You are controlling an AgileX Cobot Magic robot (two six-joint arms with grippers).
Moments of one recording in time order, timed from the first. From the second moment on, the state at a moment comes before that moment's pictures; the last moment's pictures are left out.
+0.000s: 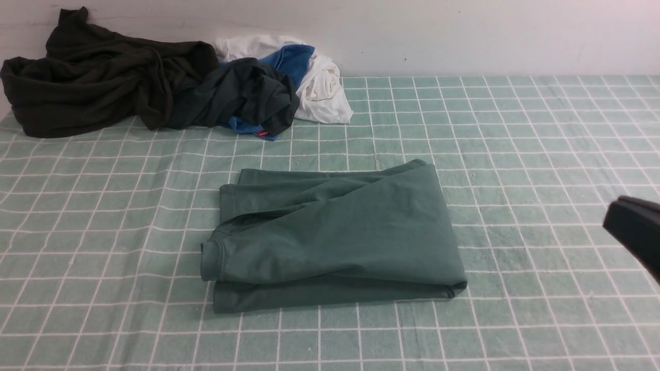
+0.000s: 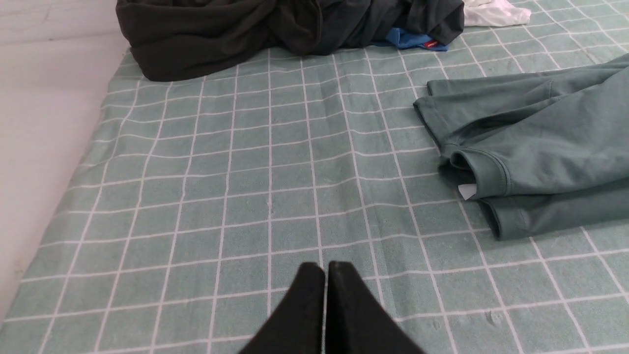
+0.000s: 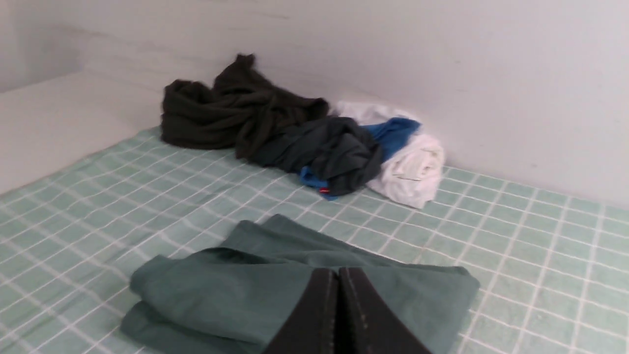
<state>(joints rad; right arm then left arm) 0.50 0.49 -0.41 -0.06 0.20 0.16 -0.29 0.03 -0.53 0.30 0.99 -0.18</state>
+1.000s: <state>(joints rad) -0.10 -0.01 0.02 -0.10 0.34 0.21 -0.29 0.03 -0.53 0.30 0.99 -0.18</state>
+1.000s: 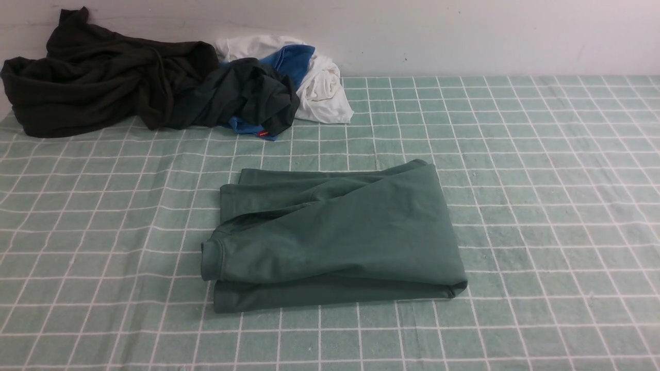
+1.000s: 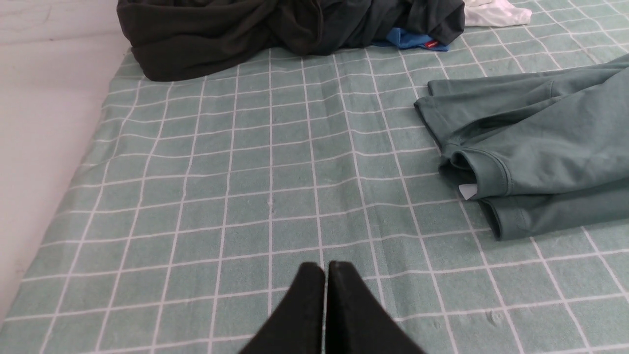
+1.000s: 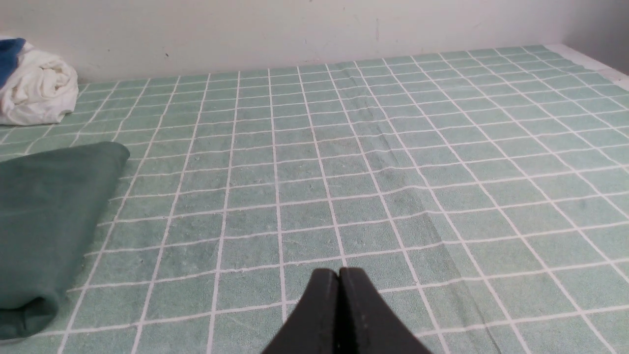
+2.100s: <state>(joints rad) -0.10 -0.01 0.02 -0.10 0.35 0.21 -0.23 0.03 -0.27 0.16 0.42 -0.13</state>
